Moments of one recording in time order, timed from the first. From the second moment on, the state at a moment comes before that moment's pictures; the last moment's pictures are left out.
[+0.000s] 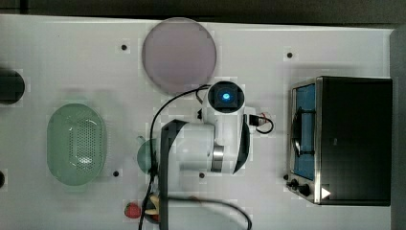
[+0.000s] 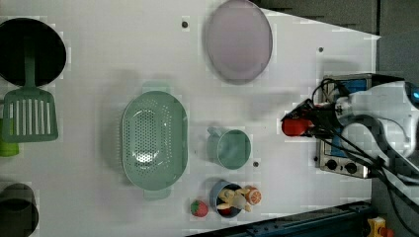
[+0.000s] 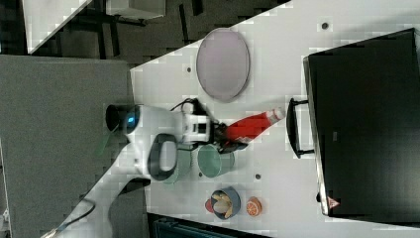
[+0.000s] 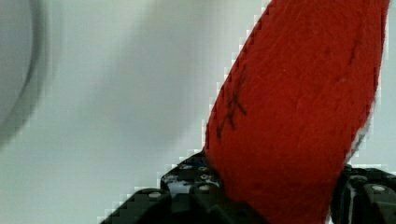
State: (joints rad) arm 0.13 0.26 -0.18 -2.25 0.04 0.72 -0.01
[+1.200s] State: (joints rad) arm 0.13 0.15 -0.16 -2.04 0.07 0.67 -0.01
